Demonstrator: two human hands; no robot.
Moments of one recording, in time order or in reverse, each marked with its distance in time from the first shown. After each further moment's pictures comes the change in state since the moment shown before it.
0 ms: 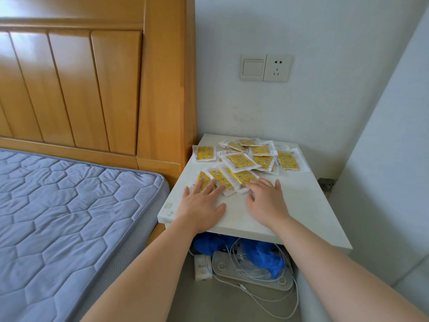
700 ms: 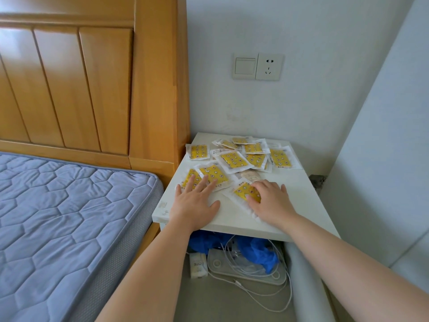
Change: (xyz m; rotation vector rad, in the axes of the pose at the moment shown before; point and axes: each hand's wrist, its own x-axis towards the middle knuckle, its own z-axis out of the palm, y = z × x) left_hand 0.001 -0.003 0.004 -0.030 0.057 -0.027; right_hand -0.013 0.023 -0.011 -0.015 -0.059 0.029
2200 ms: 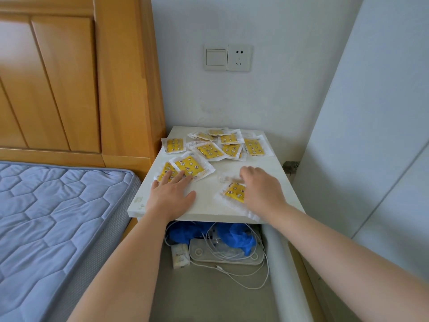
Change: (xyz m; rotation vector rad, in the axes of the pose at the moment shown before) left_hand 0.000 0.002 -0.003 -0.015 -0.012 -0.018; right_hand -0.049 -0.013 -0.048 -0.189 0.198 -0.076
